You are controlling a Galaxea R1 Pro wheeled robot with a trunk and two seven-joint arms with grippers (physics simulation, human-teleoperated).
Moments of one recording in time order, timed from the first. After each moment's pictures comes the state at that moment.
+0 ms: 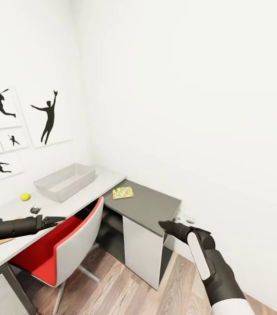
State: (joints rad) left arm -0.59 0.46 0.28 -1.01 0.01 1.00 -1.32; right arm -0.46 0.12 -0.01 -1.23 -0.35 0.74 -0.08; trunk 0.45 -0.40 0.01
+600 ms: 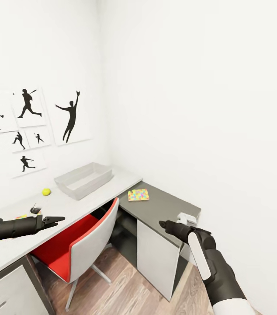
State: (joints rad) left arm -0.59 0.46 0.28 -1.01 0.01 1.00 -1.32; right arm -0.46 0.11 -0.01 -1.23 -0.35 0.74 -0.07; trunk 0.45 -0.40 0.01
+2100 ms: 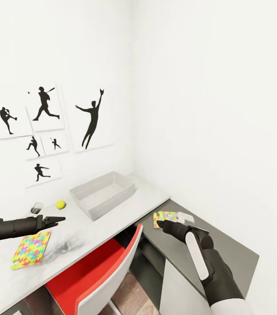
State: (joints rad) left arm -0.59 0.45 0.28 -1.01 0.01 1.00 -1.31; right arm -0.46 0.13 0.01 -1.24 -0.35 0.74 -0.08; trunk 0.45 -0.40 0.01
